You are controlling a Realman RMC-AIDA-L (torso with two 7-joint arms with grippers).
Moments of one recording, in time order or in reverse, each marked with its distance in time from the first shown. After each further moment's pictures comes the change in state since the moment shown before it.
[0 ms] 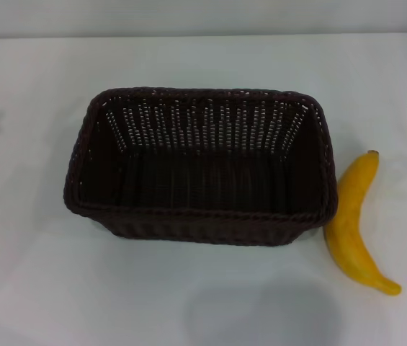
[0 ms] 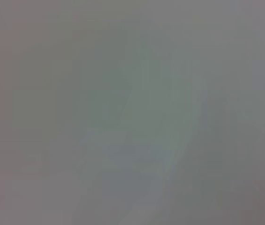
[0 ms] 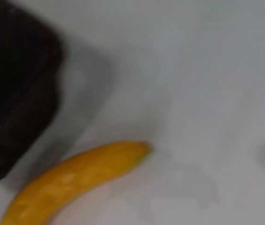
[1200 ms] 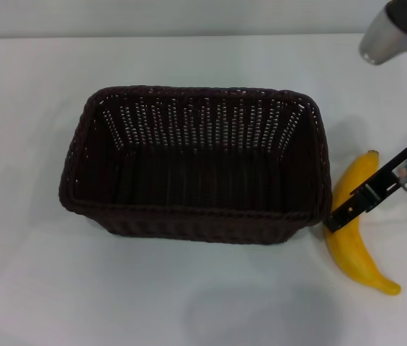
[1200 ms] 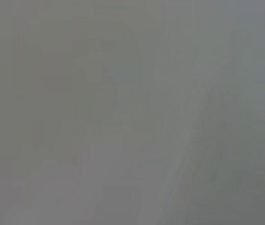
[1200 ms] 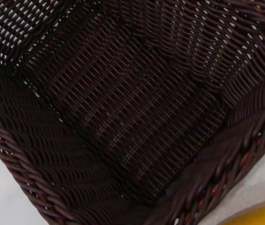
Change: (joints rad) left arm -0.003 0.030 -0.016 -0.034 0.025 -0.009 0.083; right arm 0.001 0.133 -0.520 0.119 0.204 -0.078 0.452
